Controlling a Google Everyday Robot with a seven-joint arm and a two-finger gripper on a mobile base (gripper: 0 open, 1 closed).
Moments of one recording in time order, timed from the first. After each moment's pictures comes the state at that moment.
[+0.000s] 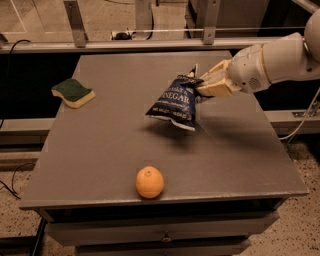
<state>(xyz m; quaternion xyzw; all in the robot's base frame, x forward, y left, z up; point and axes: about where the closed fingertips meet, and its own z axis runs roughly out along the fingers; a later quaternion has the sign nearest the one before) 0.582 -0.125 0.919 -0.58 0.67 0.18 0.43</state>
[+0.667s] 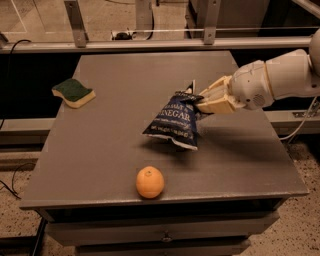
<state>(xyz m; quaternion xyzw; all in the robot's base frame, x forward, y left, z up) 0.538 -0.119 0.900 -0.58 0.66 0.23 0.42</state>
